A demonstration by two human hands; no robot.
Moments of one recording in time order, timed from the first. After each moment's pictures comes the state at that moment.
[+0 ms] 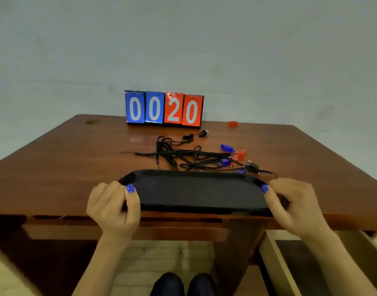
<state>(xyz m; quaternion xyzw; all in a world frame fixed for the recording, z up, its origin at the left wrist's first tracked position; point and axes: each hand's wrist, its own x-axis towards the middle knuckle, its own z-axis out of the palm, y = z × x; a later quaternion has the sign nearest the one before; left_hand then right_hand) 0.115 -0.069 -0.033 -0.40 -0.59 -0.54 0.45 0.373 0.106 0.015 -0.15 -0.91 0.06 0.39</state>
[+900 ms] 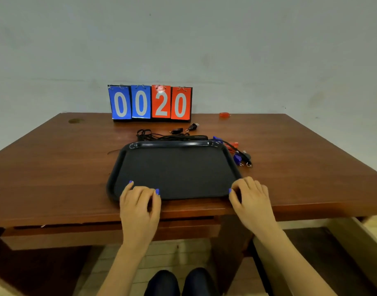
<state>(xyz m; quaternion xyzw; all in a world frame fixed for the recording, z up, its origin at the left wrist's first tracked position) 0.128 -0.013 -0.099 -0.46 -0.73 -0.44 0.26 0.334 0.144 -0.079 -0.38 -0.88 0.02 0.28</state>
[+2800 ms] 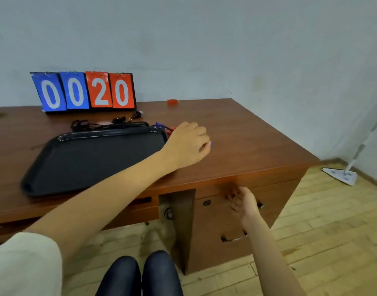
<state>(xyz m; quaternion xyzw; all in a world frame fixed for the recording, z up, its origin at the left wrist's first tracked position) 0.282 0.162 0.002 -0.78 -0.52 -0.21 0.26 0.472 0.176 -0.119 -0.56 -0.30 0.67 0.40</state>
